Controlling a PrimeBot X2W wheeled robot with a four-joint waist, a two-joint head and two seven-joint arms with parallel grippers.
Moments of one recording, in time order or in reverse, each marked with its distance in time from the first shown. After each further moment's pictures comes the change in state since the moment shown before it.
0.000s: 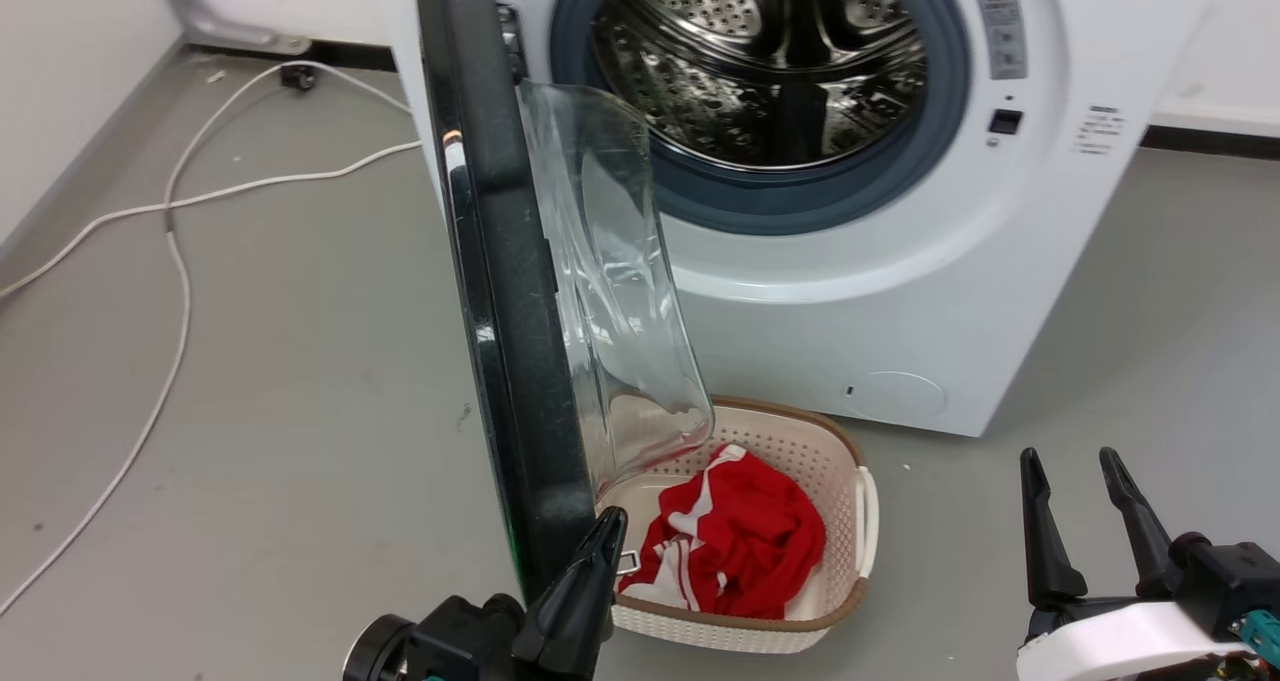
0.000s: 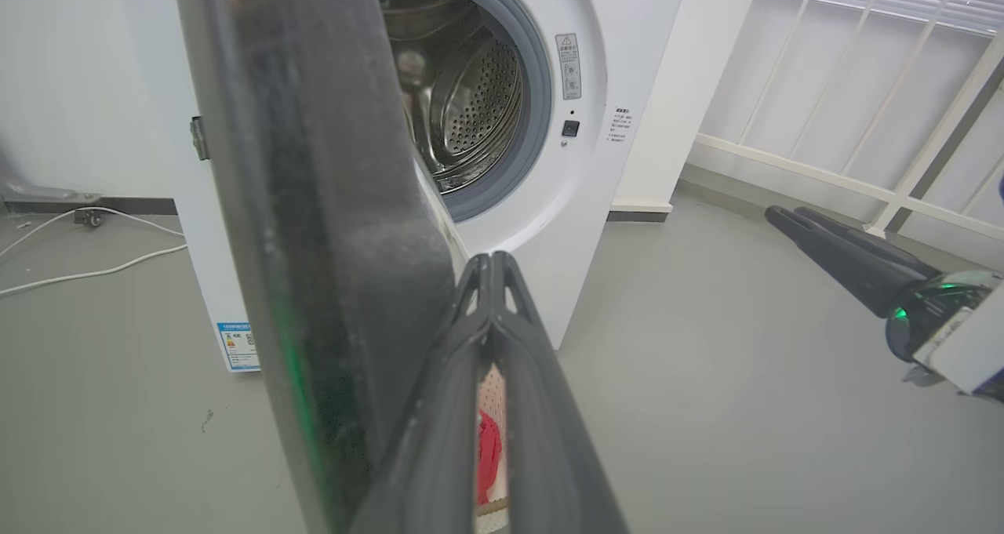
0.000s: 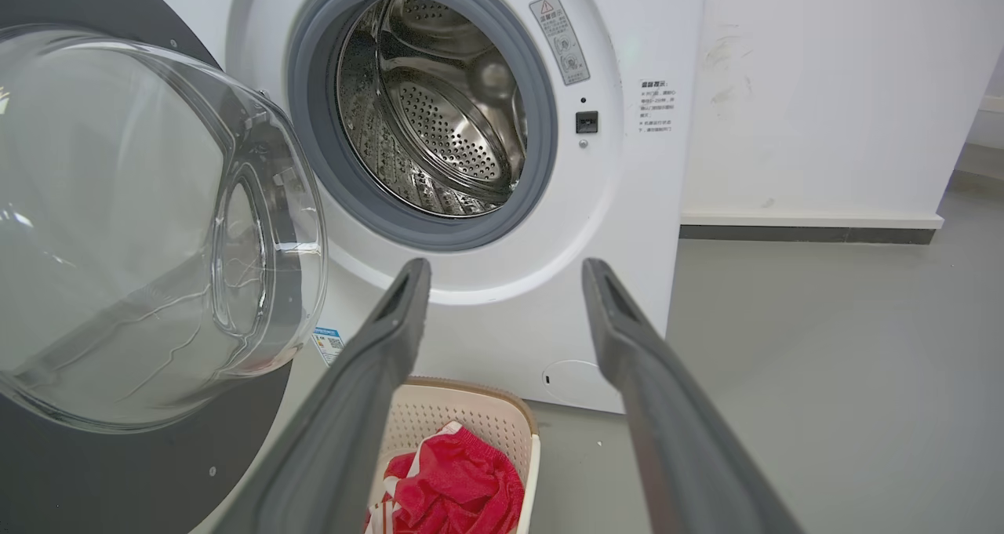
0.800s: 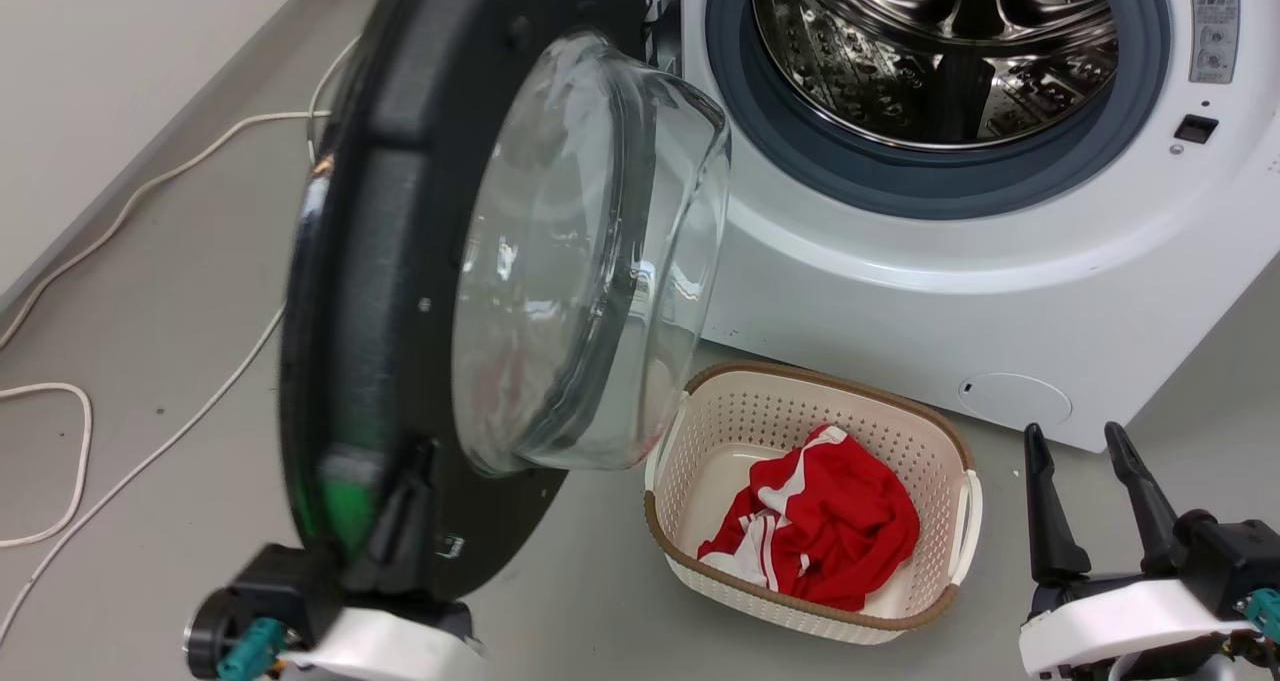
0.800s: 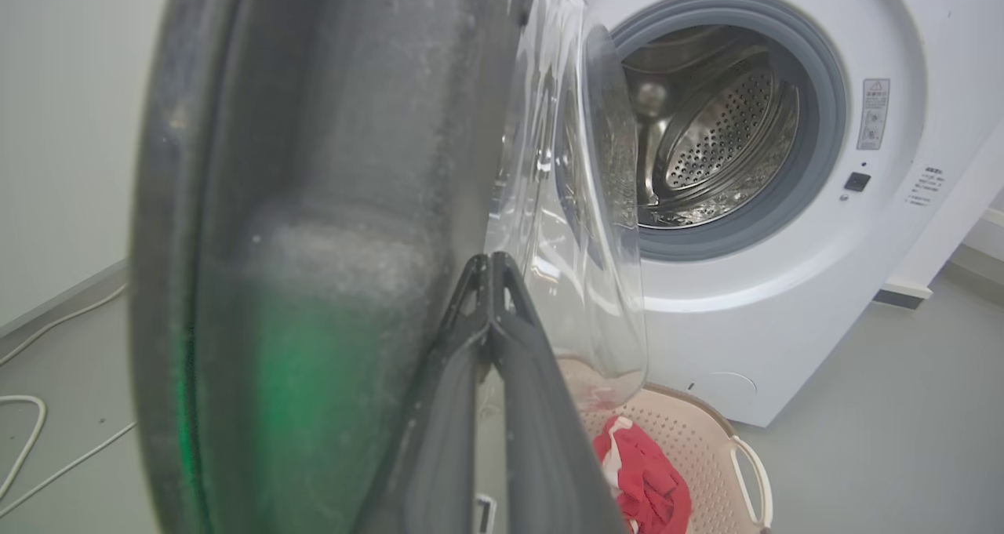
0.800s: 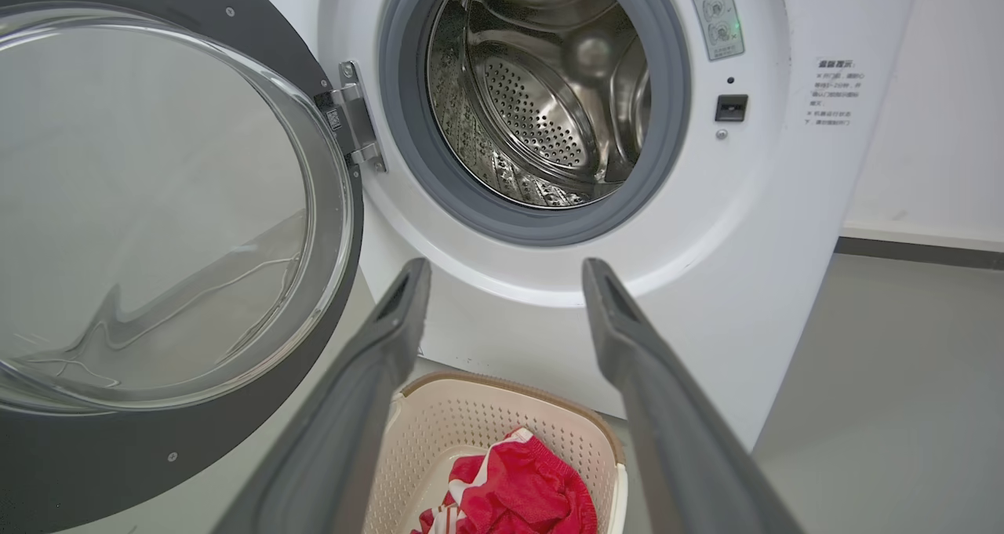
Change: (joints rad) left arm -0.029 0.053 0.192 0.071 -0.074 0.054 -0.082; right arm -0.029 0.000 -0.006 -0.009 -0.008 0.000 0.004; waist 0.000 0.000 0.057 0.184
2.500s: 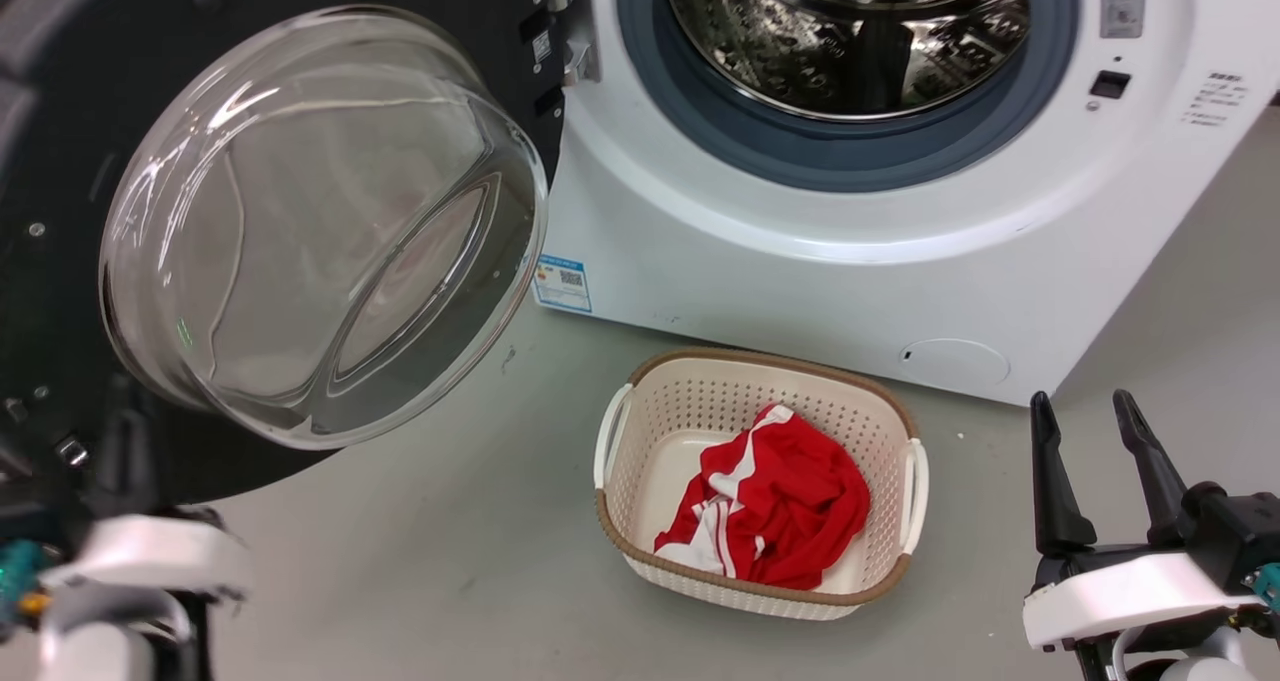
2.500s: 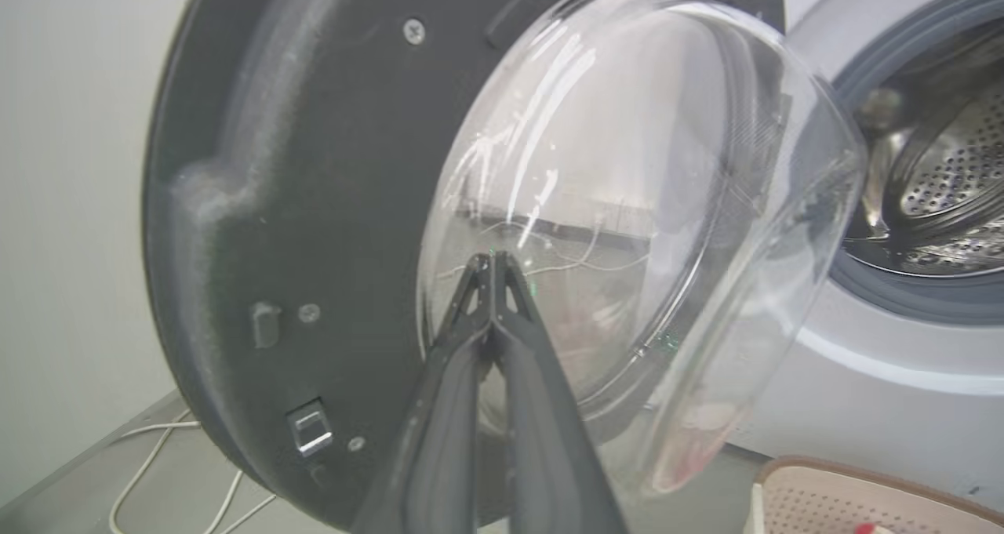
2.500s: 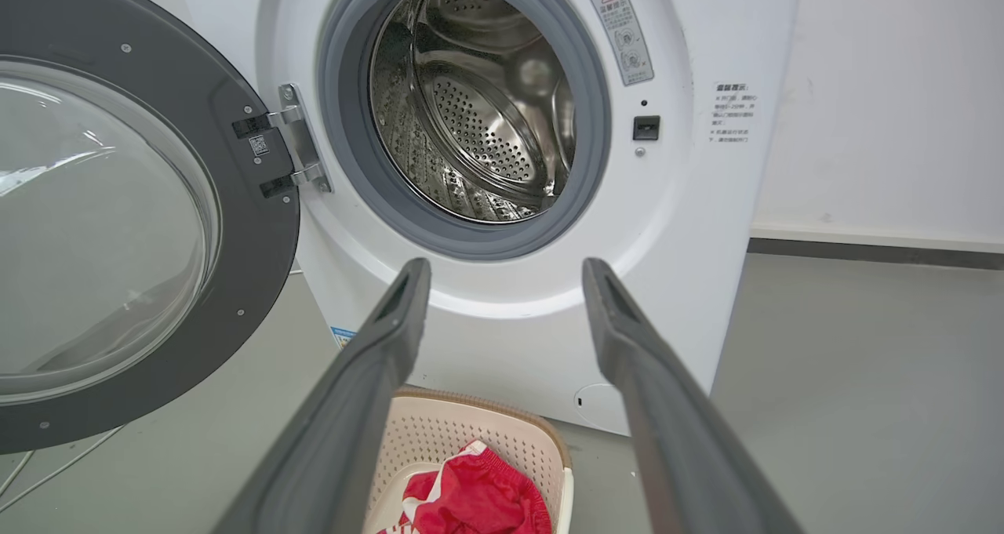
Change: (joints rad) left arm -0.224 0.096 0.392 0.418 0.026 -0.114 -0.126; right arm -0.045 0.000 -0.007 -0.015 -0.013 0.000 0.012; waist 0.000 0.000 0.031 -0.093
